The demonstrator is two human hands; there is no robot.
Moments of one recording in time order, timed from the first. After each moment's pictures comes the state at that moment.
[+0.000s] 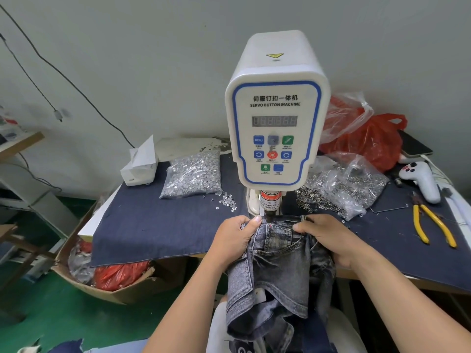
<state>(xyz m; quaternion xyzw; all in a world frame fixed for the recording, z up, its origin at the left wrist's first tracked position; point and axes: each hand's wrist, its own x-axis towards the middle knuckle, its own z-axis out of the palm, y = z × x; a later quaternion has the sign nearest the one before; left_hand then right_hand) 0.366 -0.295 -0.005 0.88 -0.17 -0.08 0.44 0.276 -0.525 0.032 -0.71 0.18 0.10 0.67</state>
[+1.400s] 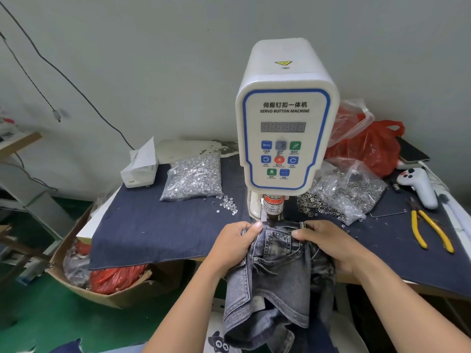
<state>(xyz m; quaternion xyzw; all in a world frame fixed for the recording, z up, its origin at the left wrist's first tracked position) 0.357 -0.288 0.002 0.85 -0.17 -0.14 0.49 0.272 -0.522 0.036 -0.73 0.14 0.12 0.66</state>
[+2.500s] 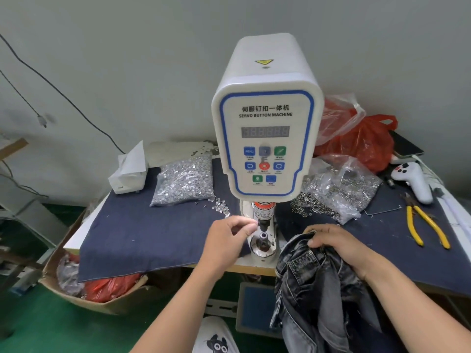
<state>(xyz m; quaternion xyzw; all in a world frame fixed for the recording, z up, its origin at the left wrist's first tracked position) 0.354 -0.297 0.028 0.85 -0.18 -0.07 0.50 0.269 -0.556 0.015 -0.62 0.09 0.14 0.77</state>
